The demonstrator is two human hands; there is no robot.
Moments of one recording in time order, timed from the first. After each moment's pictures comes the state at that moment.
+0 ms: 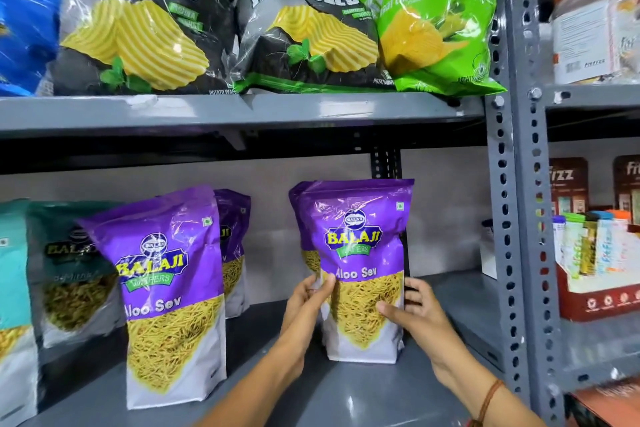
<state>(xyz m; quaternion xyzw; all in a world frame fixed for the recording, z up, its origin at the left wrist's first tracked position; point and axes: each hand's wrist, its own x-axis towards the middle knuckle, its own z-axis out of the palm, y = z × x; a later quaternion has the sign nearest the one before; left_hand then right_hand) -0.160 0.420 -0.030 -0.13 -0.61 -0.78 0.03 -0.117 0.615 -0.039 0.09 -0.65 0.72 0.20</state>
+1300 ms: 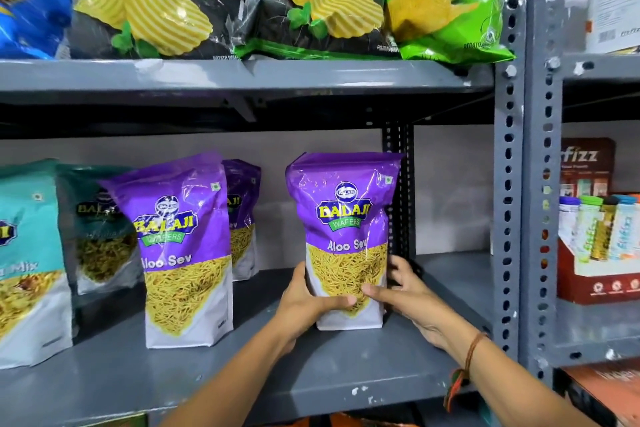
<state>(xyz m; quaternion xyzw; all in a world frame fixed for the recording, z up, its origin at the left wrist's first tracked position) -0.128 0.415 -0.046 -0.13 -0.73 -0.66 0.08 -0.121 0.618 -0.041 0.14 -0.72 0.67 0.06</state>
